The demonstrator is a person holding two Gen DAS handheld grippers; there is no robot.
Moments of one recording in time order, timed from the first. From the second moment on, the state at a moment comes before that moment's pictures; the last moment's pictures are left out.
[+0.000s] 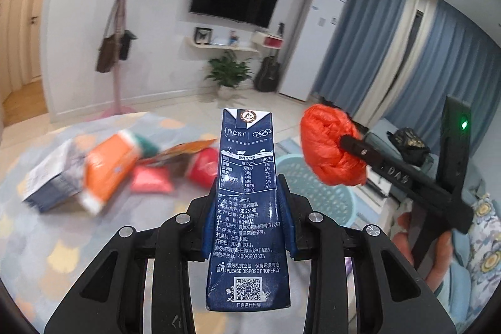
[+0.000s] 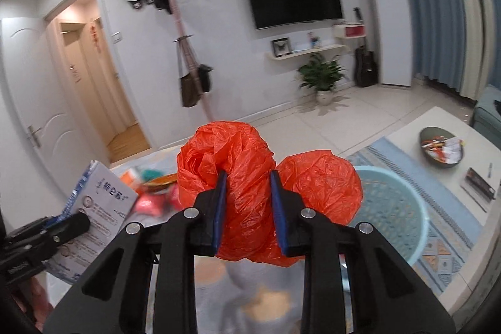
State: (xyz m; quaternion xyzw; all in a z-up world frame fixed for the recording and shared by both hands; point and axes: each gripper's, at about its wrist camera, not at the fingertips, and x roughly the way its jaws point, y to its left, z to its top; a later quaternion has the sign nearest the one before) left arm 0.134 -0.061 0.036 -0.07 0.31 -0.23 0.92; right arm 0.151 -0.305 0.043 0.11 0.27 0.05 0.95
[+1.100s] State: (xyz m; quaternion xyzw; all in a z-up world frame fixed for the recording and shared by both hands) left arm 0.263 -0.251 -0.030 -0.05 0.39 -0.33 0.86; right arm 0.221 -0.454 -0.104 0.24 0.42 -0.13 0.87
